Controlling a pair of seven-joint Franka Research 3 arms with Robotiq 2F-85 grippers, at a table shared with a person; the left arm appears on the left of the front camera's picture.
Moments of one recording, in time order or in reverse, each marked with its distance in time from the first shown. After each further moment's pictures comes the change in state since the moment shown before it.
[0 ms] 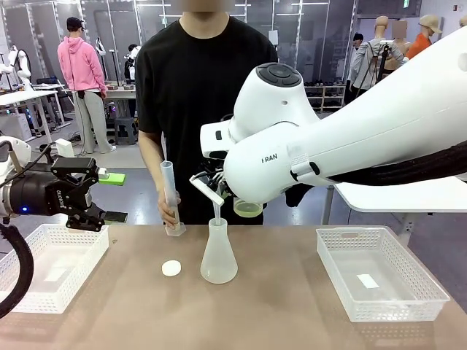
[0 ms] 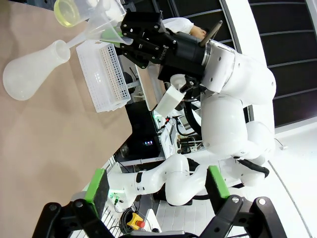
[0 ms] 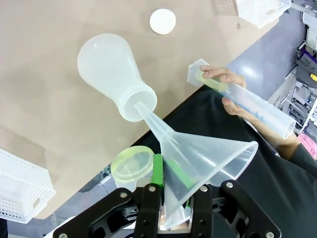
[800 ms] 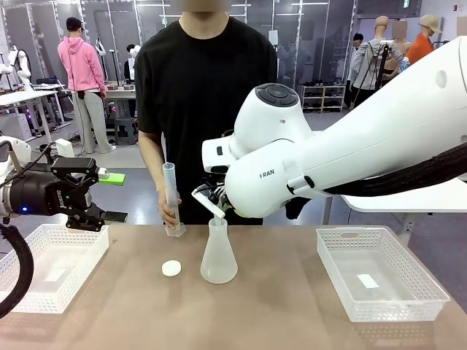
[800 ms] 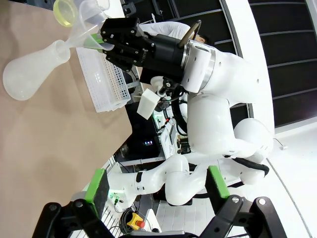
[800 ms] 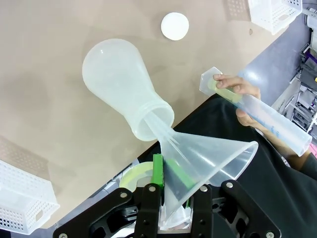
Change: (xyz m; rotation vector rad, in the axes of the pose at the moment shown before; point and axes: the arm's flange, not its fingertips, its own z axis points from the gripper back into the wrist) left arm 0.000 0.000 0.000 0.000 0.000 0.000; right arm 0.005 0.015 -0.031 0.020 -0.022 -0.005
